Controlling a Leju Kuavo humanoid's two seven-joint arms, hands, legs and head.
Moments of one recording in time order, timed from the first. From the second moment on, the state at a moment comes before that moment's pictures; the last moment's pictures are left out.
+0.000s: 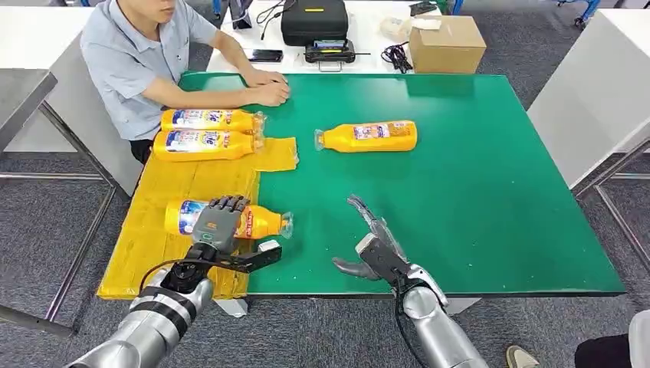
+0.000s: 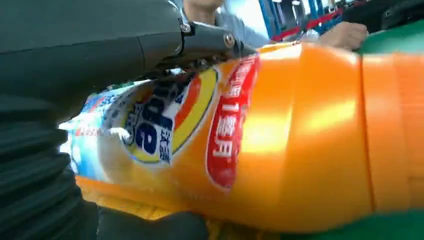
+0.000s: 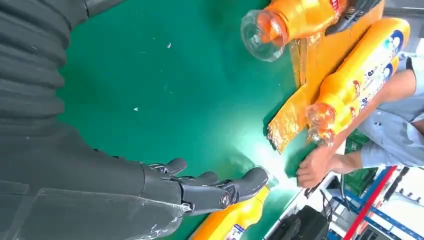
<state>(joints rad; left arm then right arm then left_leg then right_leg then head) -0.53 -0.10 -0.33 -0.60 -1.48 0.42 0.11 -0.24 0.04 0.31 -1.06 0.35 0.07 -0.56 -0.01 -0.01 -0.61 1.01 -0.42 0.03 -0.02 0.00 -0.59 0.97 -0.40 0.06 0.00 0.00</state>
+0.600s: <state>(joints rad) -0.54 -0.12 -0.38 -0.58 -1.46 0.50 0.13 -0.25 0.05 0.31 -1.05 0.36 0.07 -0.56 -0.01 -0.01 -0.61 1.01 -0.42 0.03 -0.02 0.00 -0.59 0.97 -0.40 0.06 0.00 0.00</state>
